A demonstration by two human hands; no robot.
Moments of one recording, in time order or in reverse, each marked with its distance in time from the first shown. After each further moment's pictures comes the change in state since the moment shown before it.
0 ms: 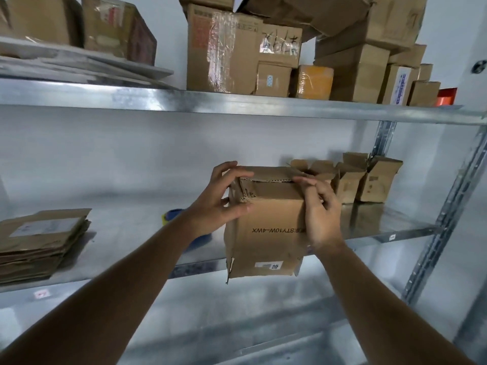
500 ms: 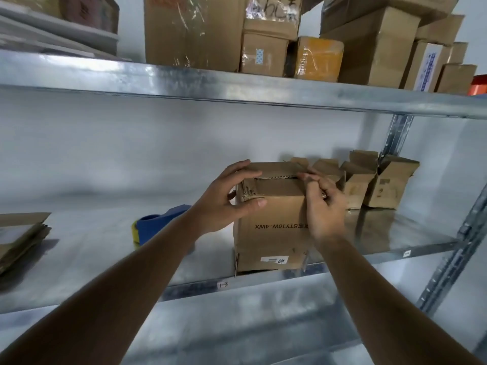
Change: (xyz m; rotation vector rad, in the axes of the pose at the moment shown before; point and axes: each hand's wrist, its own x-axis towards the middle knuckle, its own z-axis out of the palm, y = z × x) left_hand 0.084 -0.069 0.045 0.098 0.049 0.017; right_hand 0.084 0.088 -0.011 -0.066 0.006 0.006
